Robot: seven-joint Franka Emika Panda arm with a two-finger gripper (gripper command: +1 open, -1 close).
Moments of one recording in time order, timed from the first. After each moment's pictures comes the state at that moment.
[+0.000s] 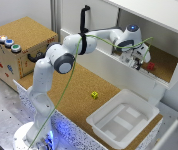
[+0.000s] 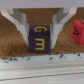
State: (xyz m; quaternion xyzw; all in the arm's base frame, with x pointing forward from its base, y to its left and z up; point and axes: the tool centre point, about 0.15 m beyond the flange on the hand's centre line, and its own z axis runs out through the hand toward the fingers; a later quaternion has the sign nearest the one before) arm 0.651 -0.280 0.459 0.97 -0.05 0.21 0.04
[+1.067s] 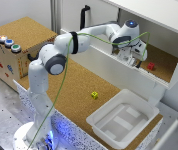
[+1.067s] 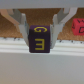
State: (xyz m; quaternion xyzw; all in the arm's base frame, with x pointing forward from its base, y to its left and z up) arm 0.530 -0.265 0.502 0.99 0.06 0.16 0.01
